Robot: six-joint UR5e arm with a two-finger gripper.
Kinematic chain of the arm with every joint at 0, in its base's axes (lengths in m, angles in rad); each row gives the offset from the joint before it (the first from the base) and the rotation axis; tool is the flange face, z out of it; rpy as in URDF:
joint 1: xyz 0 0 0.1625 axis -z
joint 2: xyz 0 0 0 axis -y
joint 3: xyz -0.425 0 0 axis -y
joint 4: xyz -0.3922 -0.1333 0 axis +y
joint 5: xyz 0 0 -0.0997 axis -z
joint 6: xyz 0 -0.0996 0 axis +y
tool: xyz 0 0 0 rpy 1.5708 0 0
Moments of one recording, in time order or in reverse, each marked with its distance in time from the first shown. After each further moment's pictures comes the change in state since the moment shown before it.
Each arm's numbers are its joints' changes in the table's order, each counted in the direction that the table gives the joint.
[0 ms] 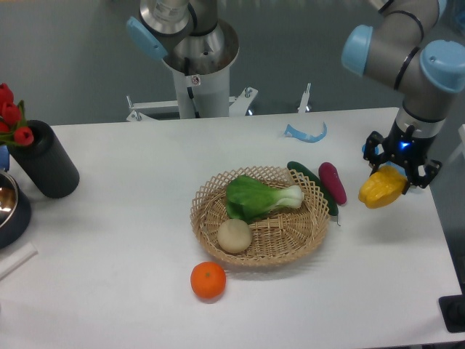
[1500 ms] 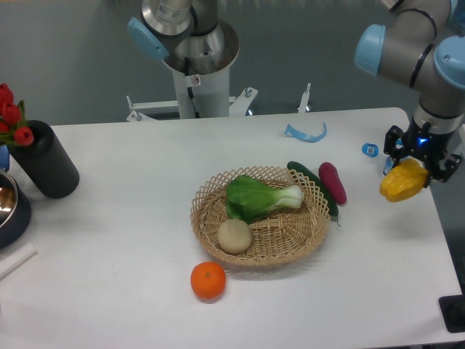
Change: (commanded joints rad) arm 0.008 -0.029 0.057 -0.018 0.091 -0.014
